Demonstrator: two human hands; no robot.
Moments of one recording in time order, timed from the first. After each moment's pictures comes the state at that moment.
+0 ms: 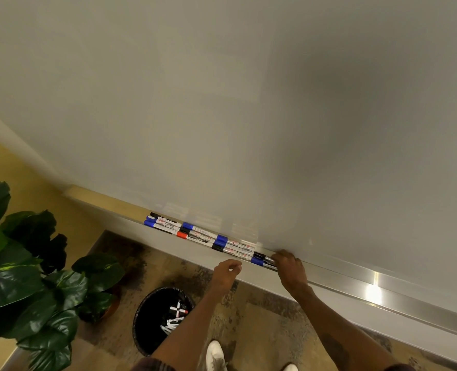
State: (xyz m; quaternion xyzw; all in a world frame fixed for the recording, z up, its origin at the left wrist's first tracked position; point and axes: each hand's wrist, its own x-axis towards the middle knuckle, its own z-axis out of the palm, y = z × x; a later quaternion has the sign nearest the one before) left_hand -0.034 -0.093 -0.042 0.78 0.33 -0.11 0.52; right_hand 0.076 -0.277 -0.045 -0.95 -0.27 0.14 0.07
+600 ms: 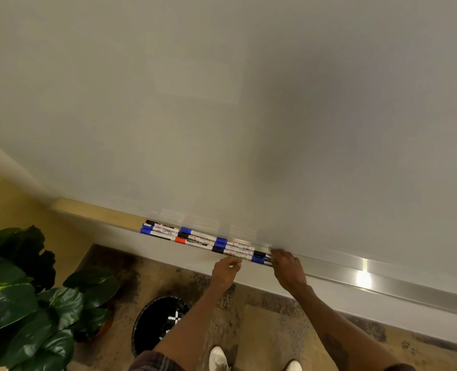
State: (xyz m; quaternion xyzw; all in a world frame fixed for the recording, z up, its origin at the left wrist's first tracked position) left_hand -0.031 -0.074 -0.041 0.82 0.27 -0.11 0.49; right_hand 0.054 -0.266 -0.032 -0.96 -0.23 0.12 0.11
